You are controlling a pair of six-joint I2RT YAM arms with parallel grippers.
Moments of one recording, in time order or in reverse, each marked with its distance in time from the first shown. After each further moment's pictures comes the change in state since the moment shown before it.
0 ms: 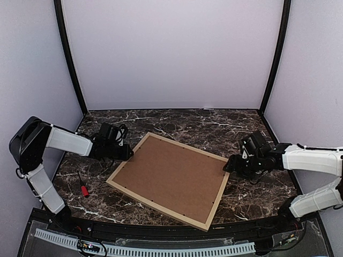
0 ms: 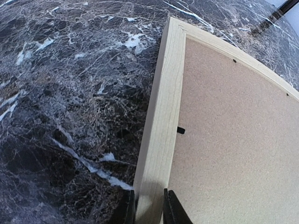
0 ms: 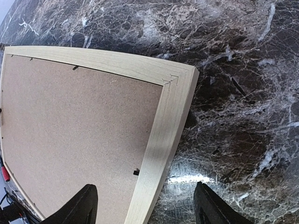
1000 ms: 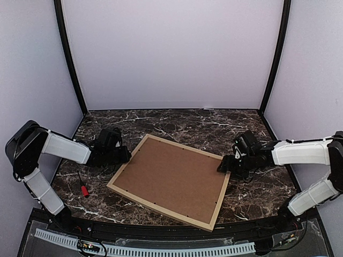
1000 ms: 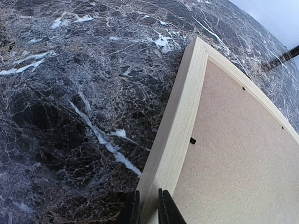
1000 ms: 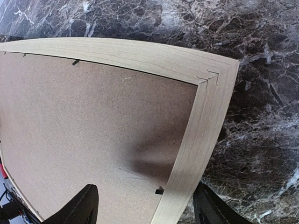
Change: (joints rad) left arm -0.073 -0.062 -0.122 0.090 -0.108 -0.277; right arm 0.020 0.146 0.043 0.069 -0.055 0.000
